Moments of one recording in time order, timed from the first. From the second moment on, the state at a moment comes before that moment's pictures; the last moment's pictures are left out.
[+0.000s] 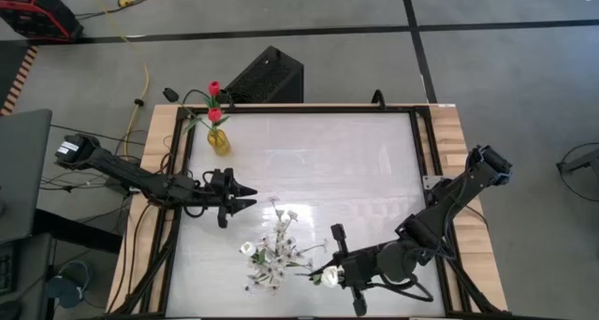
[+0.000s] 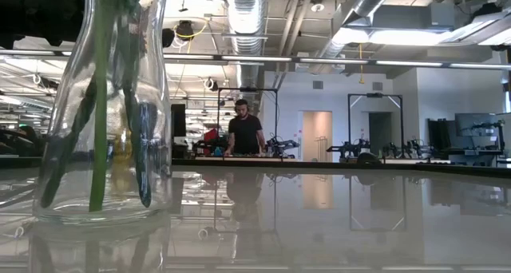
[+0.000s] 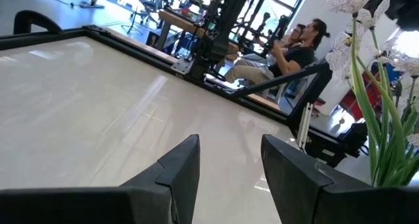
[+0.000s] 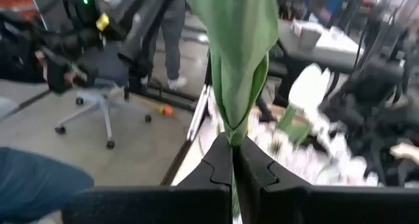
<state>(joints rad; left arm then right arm) -0.29 0.87 0.19 0.67 -0.34 -0.45 0.69 1.62 1.47 -0.08 0.44 -0.04</state>
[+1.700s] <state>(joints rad) -0.29 0.87 0.19 0.63 -0.27 -0.41 0.53 1.72 1.47 -0.03 0.23 0.01</state>
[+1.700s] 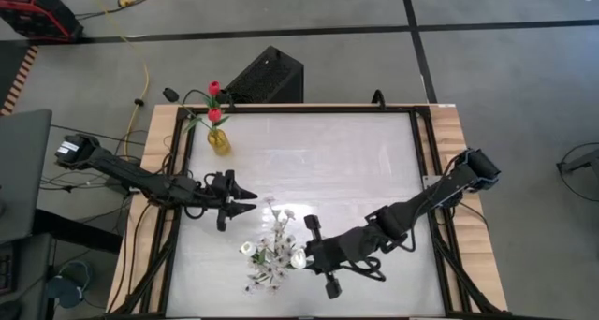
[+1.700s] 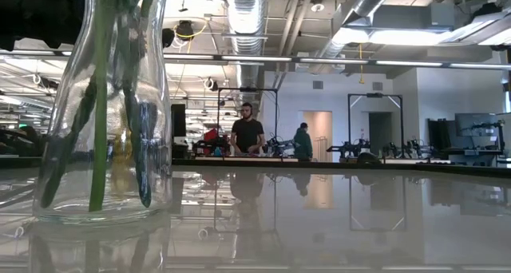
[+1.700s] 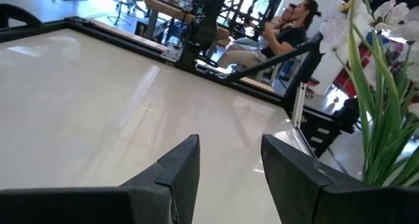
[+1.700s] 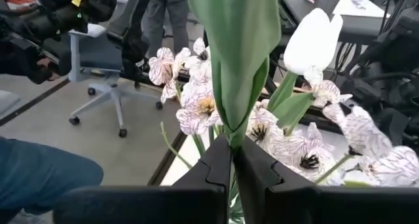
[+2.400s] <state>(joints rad) -0.29 0.87 0.19 0.63 -0.21 -0.41 0.48 1.71 1.71 -0.78 0.10 0.19</state>
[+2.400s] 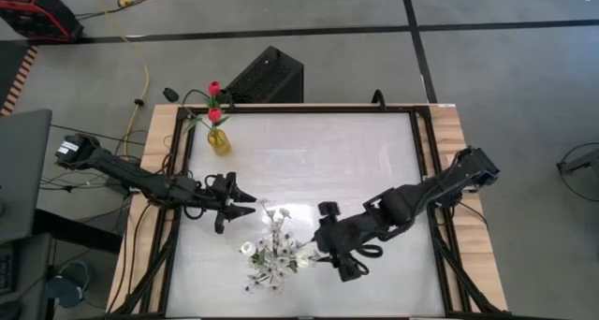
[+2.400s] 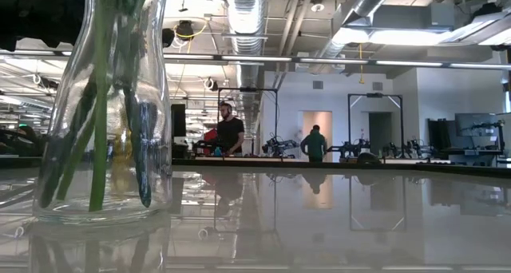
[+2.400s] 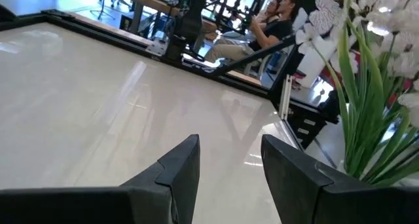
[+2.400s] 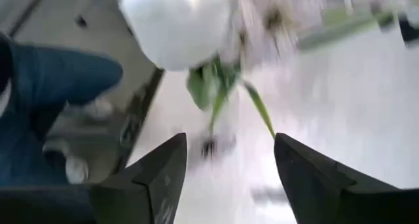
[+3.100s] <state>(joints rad) -0.15 0.85 0.26 0.61 -0.25 -0.12 0.33 1.18 1.40 -0.93 0.39 0.10</state>
